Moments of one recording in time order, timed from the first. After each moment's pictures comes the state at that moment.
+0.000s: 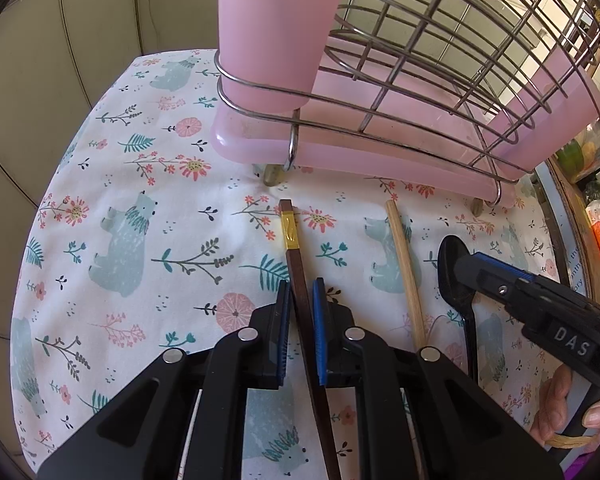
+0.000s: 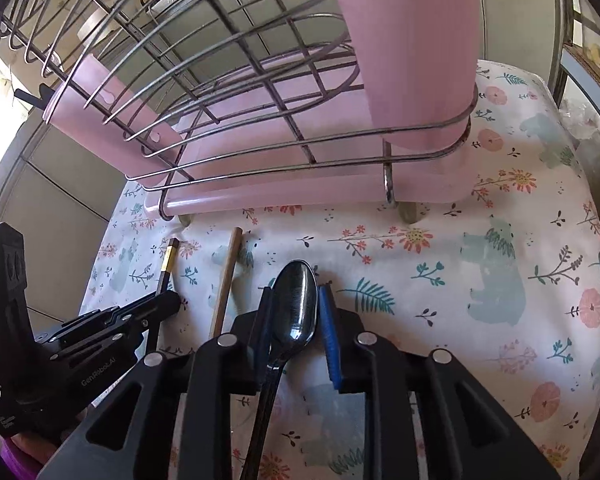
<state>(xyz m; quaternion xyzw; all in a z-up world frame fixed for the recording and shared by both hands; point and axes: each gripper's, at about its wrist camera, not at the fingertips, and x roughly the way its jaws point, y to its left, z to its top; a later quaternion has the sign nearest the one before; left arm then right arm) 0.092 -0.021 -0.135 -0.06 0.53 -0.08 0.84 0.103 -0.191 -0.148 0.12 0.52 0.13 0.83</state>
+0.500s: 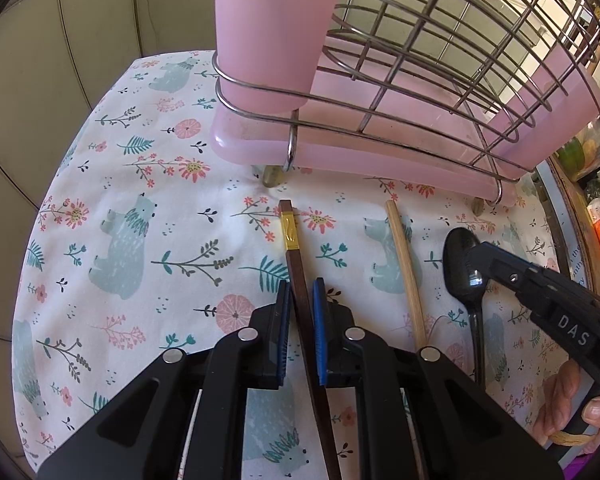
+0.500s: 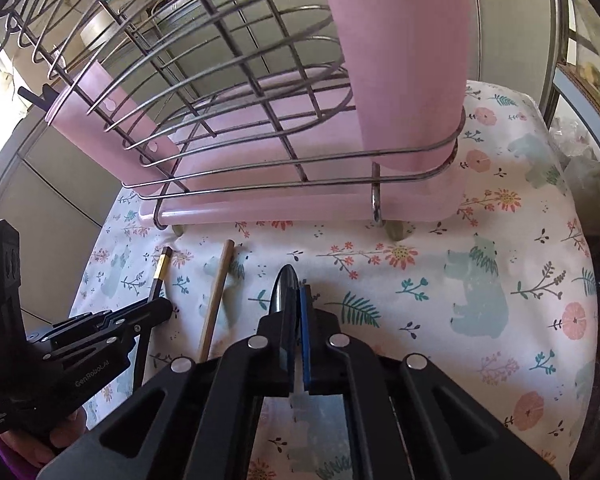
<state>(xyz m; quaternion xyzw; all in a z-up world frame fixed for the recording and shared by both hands) 0.093 -0.022 -0.135 -0.05 0.53 -0.08 0.84 0.096 -0.202 -0.136 0.10 0.49 0.12 0.85</state>
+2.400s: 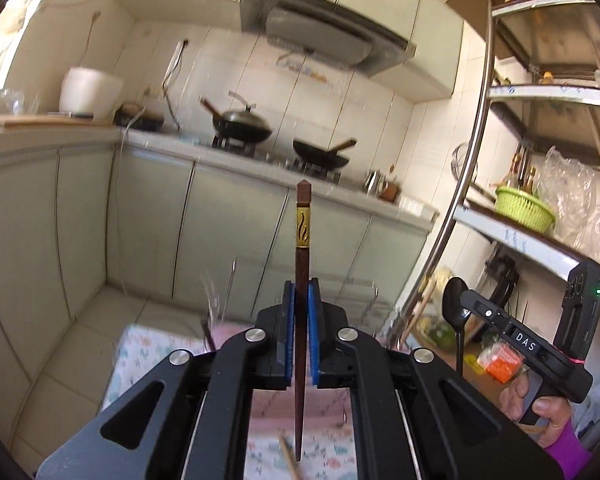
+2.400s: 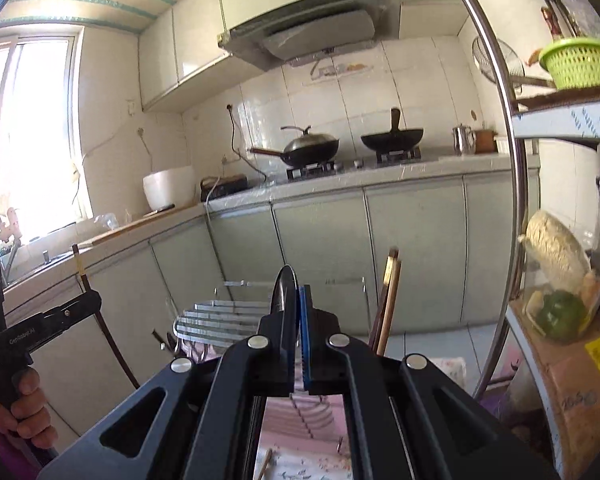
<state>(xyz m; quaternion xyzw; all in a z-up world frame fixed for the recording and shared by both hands) 0.035 0.024 0.117 -0.13 0.15 -0.17 0.97 0.036 -0.248 0.109 0.08 0.14 0.12 0.98</state>
